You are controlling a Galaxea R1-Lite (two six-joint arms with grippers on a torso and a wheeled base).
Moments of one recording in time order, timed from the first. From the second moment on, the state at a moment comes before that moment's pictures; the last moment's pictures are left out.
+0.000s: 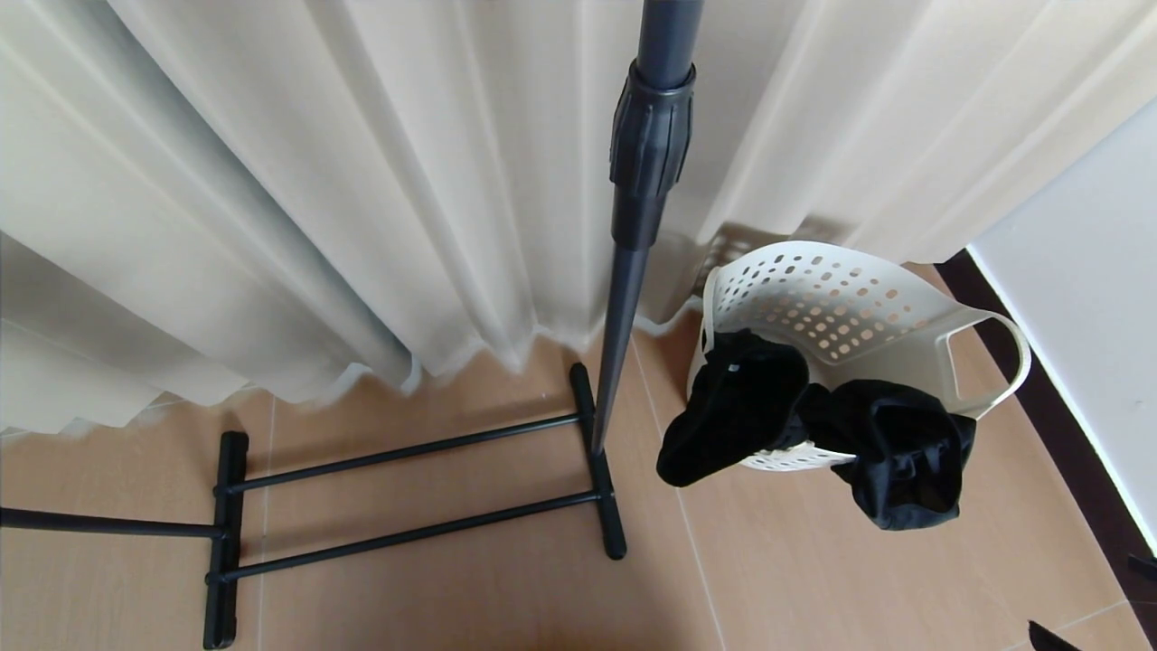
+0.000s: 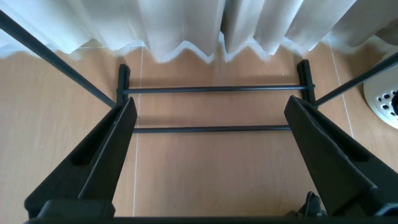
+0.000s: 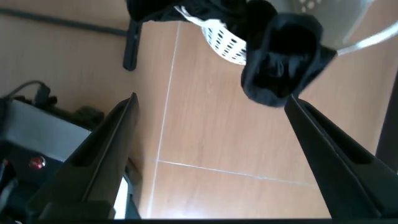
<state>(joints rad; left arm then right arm) 0.00 0.00 -0.02 0.04 0.17 -0.07 0.06 0.72 -0.23 -0.08 0.13 -0.24</state>
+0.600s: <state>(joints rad) 0.00 0.00 -0.02 0.04 0.17 -0.07 0.23 1.55 -0.88 -0.10 -0.01 -0.86</state>
